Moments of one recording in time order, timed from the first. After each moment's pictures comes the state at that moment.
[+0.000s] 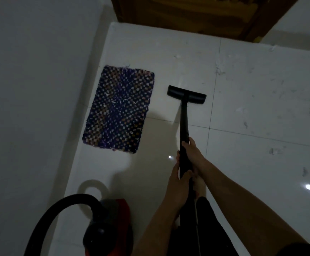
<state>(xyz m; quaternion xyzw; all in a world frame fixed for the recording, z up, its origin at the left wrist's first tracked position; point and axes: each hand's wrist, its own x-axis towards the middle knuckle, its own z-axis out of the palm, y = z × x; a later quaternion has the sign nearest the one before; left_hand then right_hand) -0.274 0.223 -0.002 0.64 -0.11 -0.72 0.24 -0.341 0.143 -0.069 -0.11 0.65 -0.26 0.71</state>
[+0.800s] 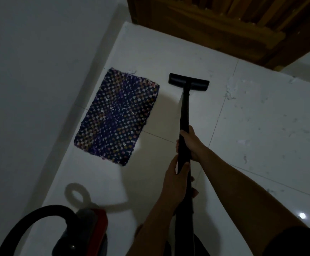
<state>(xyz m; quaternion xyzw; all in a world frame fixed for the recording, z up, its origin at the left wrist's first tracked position) -0.312 0.063 0.011 0.66 -0.05 -0.69 0.29 -0.367 -0.041 -0.091 -0.19 0.62 -0.15 0.74</state>
